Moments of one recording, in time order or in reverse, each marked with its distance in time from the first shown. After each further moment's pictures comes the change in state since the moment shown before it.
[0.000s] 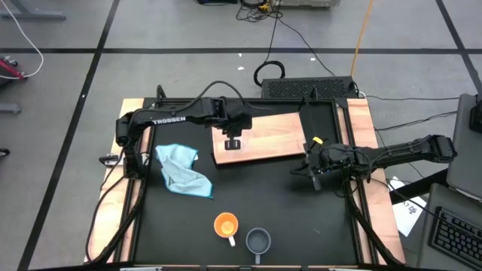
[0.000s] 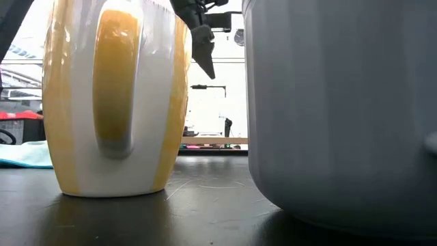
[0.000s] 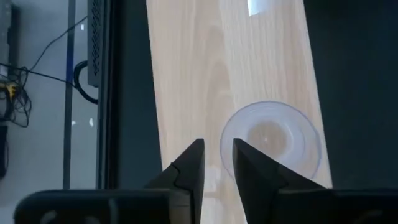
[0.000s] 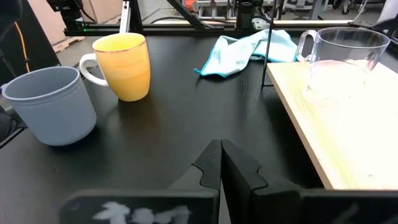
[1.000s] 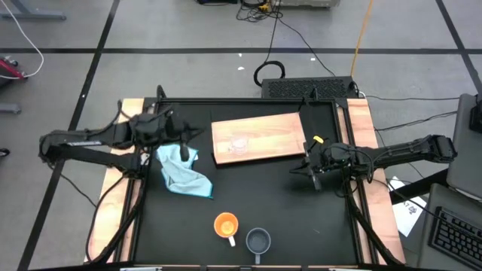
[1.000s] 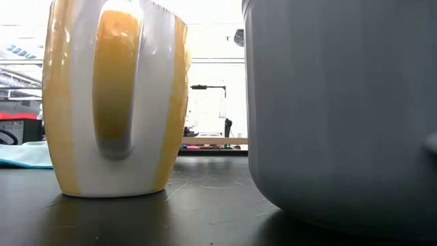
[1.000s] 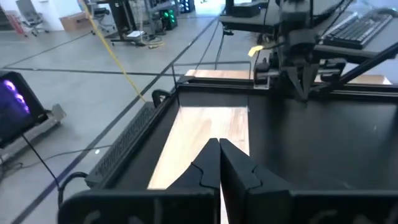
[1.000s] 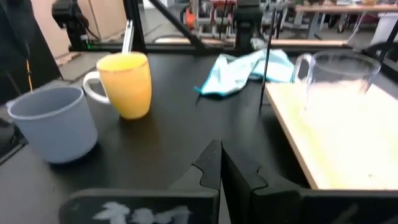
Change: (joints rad) left arm -0.137 -1.035 -0.985 0.785 -0.026 -0.272; right arm 0.000 0.001 0.000 0.078 0.000 -0.003
